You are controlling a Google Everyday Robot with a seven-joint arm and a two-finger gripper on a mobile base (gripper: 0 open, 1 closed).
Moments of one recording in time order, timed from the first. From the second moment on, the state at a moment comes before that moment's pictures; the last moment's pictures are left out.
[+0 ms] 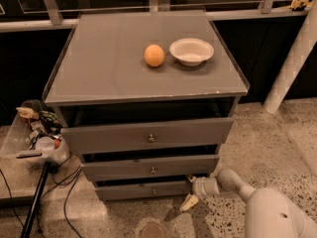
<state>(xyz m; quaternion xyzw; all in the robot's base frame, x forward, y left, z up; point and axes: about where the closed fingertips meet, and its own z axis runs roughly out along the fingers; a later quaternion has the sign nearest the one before) 0.596 -0.154 0.184 -0.56 0.71 0.25 0.34</state>
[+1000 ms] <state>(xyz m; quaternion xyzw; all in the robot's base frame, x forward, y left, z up) 0.597 -0.154 0.184 -0.56 0.71 0.25 0.34</state>
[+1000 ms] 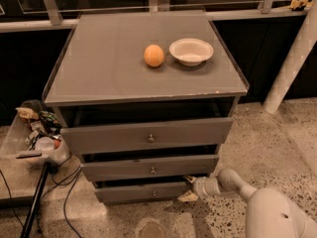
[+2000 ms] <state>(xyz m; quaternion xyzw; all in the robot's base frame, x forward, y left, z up) 0.597 -0.157 0.188 -0.56 0.71 0.25 0.34</state>
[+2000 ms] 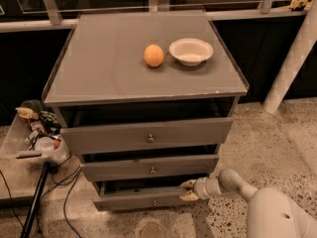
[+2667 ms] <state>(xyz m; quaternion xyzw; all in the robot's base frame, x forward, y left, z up) 0.497 -0.236 0.204 -0.50 0.76 0.24 0.33</state>
